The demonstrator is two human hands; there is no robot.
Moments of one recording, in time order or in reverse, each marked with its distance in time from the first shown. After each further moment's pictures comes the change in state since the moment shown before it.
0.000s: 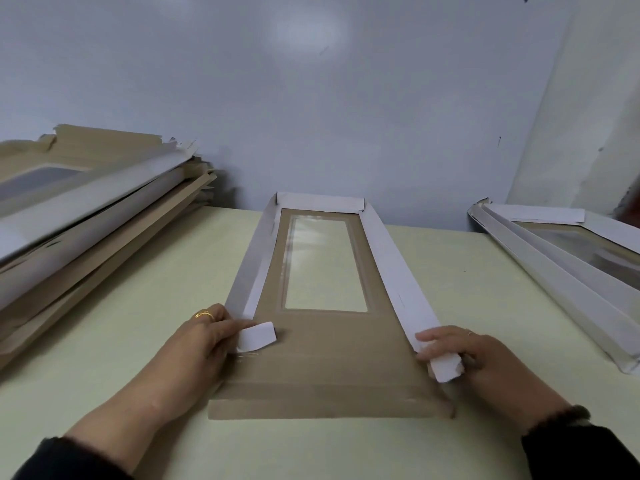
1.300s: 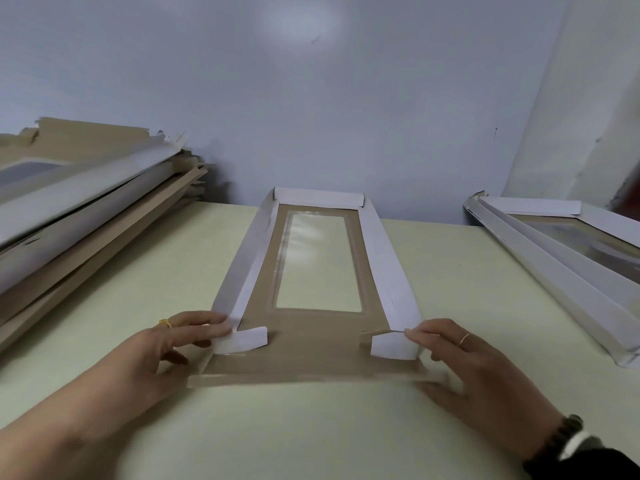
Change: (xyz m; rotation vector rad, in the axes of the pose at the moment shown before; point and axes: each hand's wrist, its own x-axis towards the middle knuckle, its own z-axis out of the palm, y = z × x) left_hand -0.014 -0.038 -0.018 -0.098 -0.108 0.057; right_hand -0.017 -0.010 0.006 -0.692 0.160 -0.494
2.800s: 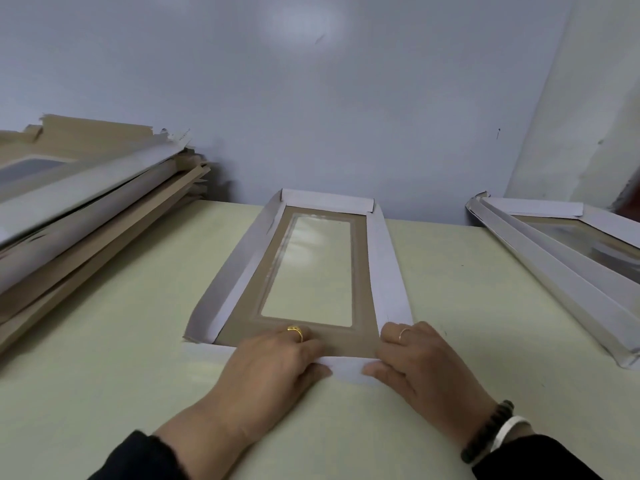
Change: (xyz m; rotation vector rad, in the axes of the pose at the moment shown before) left_hand 0.036 0.088 0.069 0.560 0.046 0.244; right_hand 0.036 -0.034 0.024 -0.048 0.008 -0.059
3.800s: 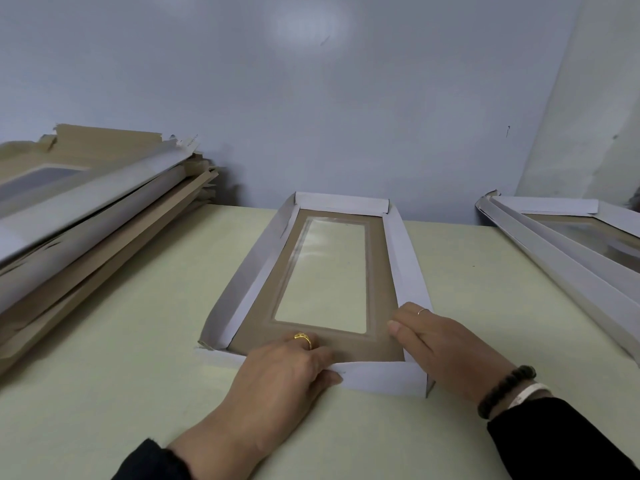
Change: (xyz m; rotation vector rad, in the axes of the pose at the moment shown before) left_hand -0.002 0.005 -0.002 0.017 -0.046 -0.054; right_hand 0.016 0.025 -0.002 0.261 -0.309 0.347
